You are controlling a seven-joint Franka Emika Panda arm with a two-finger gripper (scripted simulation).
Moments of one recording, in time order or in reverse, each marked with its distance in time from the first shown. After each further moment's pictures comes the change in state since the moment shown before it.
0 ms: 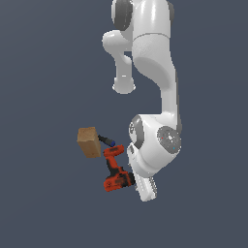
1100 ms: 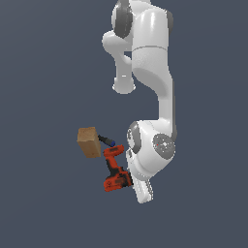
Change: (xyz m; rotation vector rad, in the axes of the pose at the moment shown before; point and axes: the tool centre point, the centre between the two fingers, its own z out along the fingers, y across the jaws) arm -0.002 -0.001 0.032 0.001 0.004 0.018
